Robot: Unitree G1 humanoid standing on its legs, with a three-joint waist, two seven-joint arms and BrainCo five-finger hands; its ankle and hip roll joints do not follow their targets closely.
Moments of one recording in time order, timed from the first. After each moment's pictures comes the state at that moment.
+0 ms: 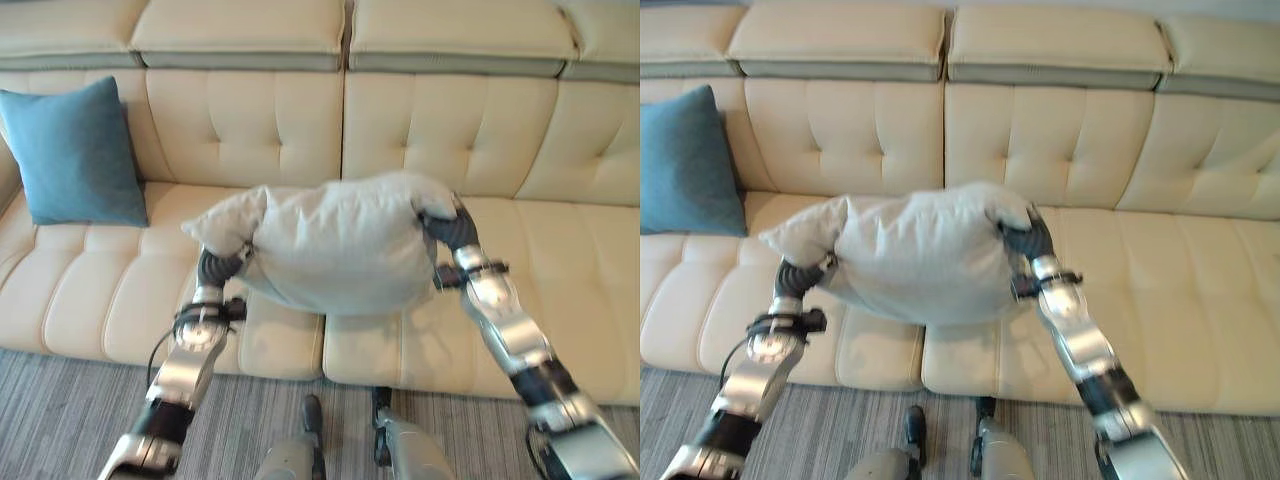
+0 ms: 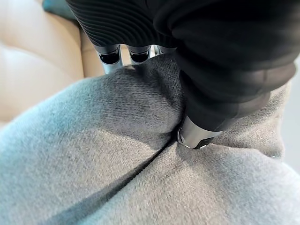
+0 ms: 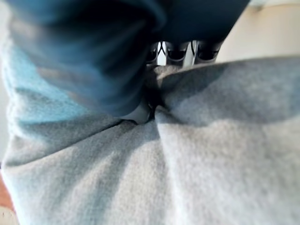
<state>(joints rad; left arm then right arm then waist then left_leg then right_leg) -0.42 0.45 -0.16 0.40 -0.26 -0.16 0.34 -0.66 -0.42 0.30 0.29 0.29 -0.13 -0.20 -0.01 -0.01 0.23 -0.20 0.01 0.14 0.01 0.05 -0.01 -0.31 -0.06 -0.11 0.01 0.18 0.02</state>
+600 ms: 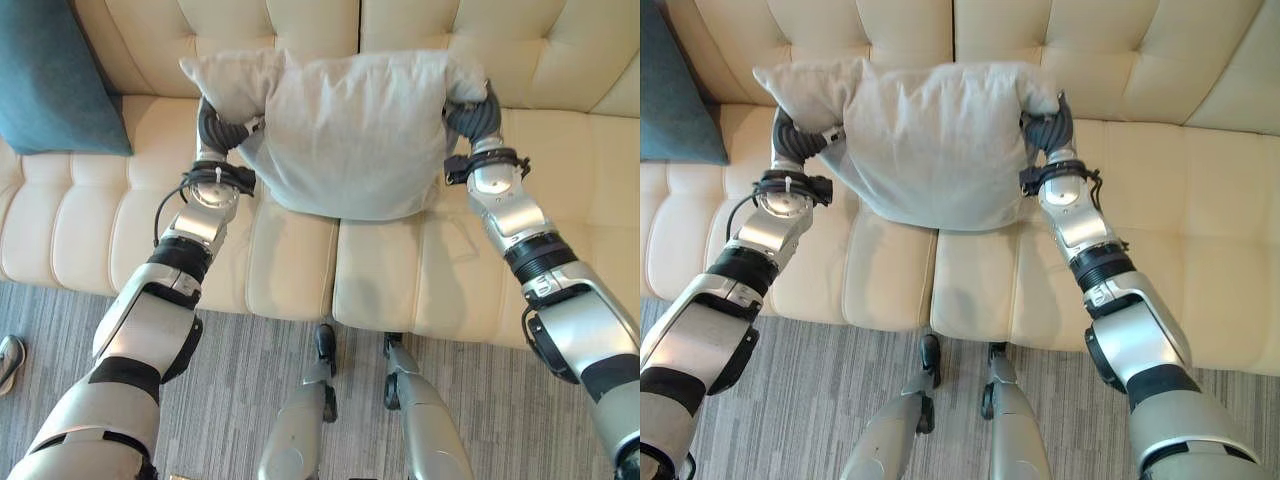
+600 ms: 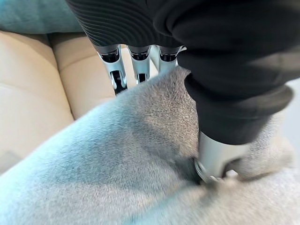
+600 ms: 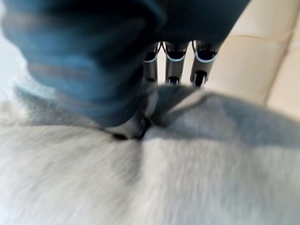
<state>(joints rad) -1.16 0.57 -0.44 0.94 -0.33 -0.18 0.43 -1.18 -0.54 0.43 0.77 0.28 -0.13 -0.39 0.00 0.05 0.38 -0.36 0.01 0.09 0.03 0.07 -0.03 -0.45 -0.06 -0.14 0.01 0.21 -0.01</state>
